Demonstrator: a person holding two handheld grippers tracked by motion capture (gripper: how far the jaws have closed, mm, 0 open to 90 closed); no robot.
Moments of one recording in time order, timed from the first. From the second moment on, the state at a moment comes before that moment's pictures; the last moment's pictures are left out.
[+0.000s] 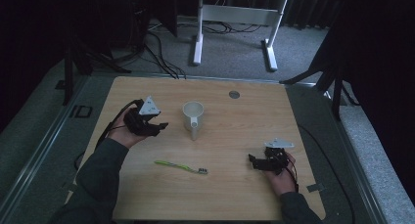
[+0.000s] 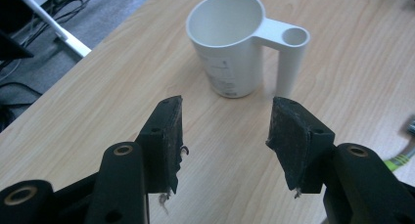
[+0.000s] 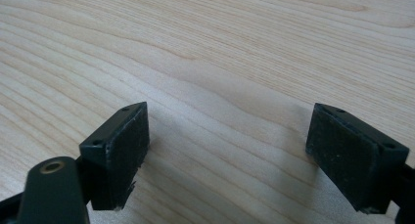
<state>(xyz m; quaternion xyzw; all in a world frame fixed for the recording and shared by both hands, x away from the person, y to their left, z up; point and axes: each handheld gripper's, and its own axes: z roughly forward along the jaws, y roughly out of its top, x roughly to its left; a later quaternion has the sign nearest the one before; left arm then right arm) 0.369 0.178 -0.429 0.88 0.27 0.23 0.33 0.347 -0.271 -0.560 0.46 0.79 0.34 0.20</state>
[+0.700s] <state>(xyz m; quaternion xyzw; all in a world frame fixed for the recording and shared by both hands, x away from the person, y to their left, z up) 0.364 0.154 -0.439 0.91 0.22 0.20 0.30 0.347 -0.271 -0.560 0.47 0.79 0.34 0.20</state>
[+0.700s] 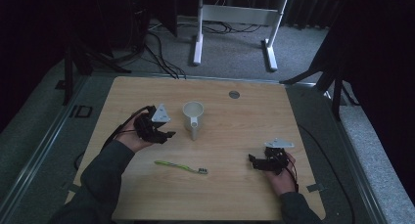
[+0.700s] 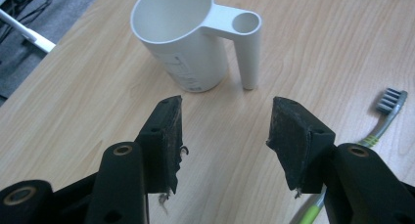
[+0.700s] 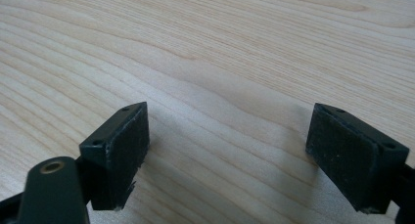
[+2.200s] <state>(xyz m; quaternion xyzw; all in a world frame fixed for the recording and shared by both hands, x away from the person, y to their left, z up) 0.360 0.121 -0.446 0.94 0.16 0.16 0.26 0.347 -0.271 -0.560 0.46 0.79 0.34 0.20</state>
